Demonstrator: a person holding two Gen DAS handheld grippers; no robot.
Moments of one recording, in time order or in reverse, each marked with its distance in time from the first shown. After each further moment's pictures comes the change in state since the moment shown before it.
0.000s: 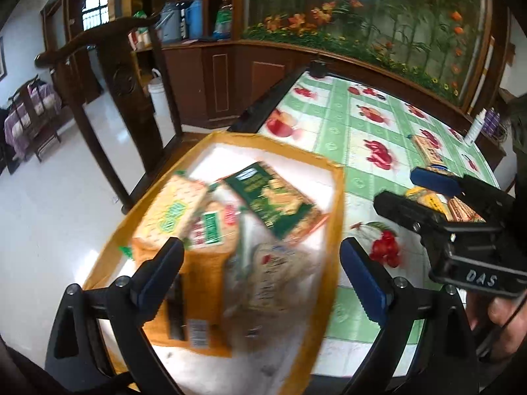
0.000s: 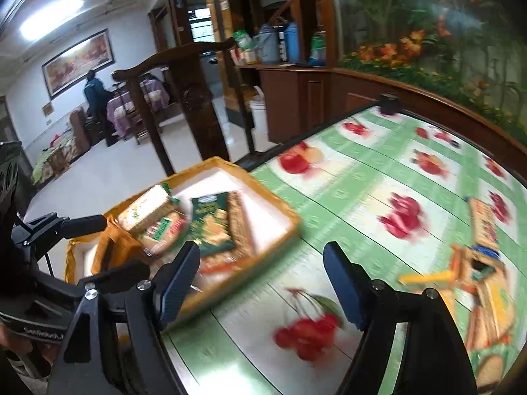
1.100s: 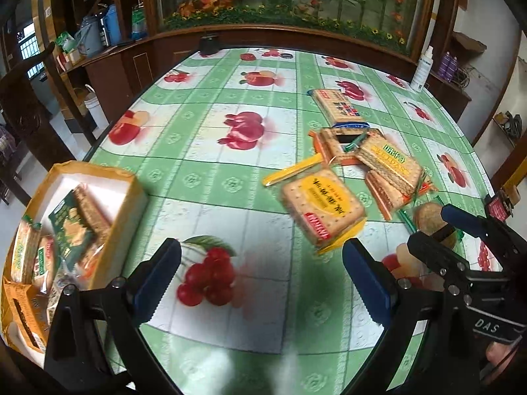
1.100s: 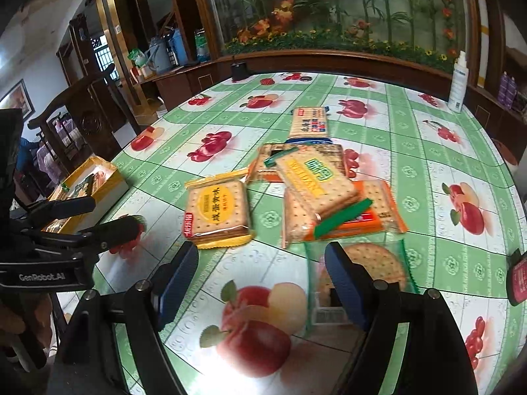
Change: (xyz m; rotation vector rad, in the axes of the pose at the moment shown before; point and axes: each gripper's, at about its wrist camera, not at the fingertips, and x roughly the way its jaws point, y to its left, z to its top) left arm 0.052 -0.195 0.008 0.192 0.100 -0.136; right arm -0.100 -0.156 -0.105 0.302 0.013 -0.258
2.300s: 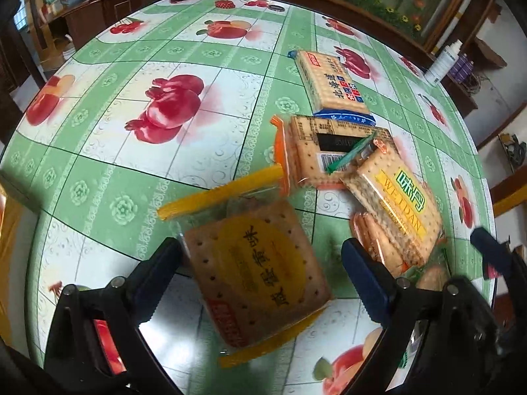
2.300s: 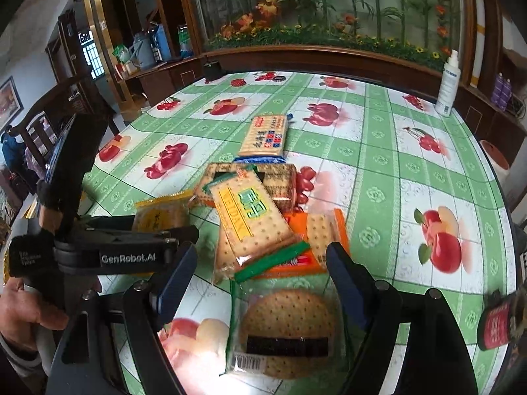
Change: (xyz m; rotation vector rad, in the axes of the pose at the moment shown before) left arm 0.106 -0.039 0.050 -0.108 0.206 -0.106; right arm 0.016 -0.049 0.038 -0.012 0.037 -0.042
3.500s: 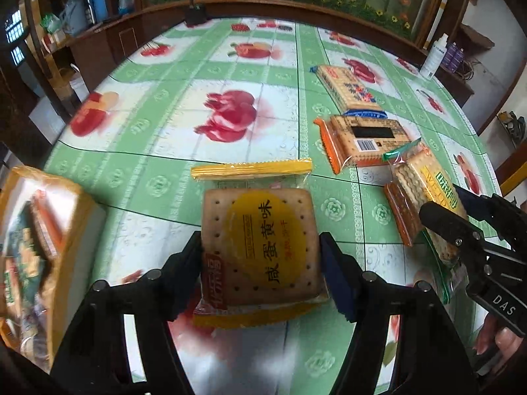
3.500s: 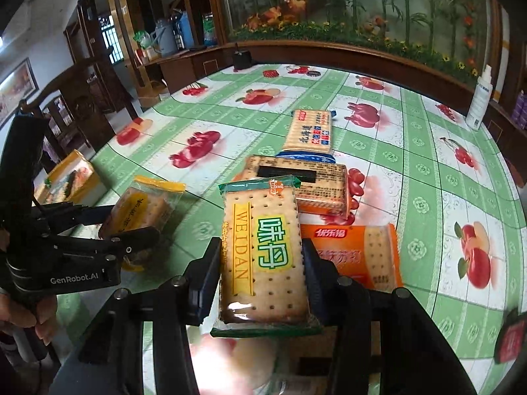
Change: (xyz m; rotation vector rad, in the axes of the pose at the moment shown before) left arm -0.048 0.044 -0.031 0.092 -0.099 0.072; right arm 0.020 0.038 0.000 -0.072 0.021 0.058
